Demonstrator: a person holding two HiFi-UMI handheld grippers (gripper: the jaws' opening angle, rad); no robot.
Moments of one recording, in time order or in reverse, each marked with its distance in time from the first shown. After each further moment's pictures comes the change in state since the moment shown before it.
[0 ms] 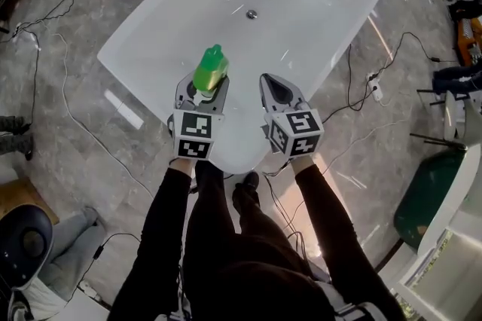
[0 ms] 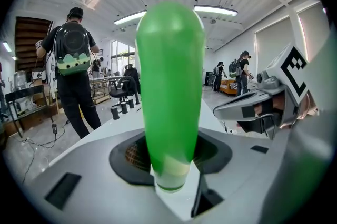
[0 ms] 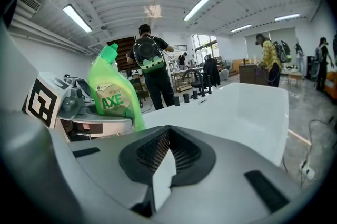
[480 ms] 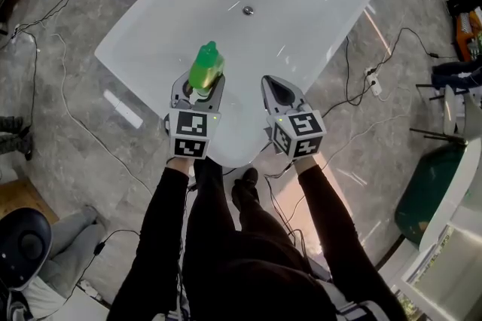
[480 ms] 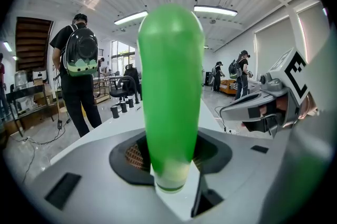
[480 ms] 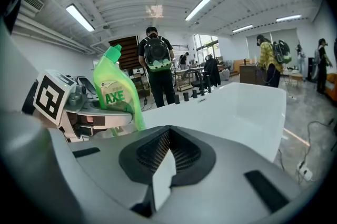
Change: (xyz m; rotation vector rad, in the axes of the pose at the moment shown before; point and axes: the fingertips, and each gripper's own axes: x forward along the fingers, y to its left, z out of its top) left arm -0.011 -0.011 -0.003 -0.002 0.001 0.003; right arm -0.027 -0.004 -0.014 -0.015 0.007 0.007
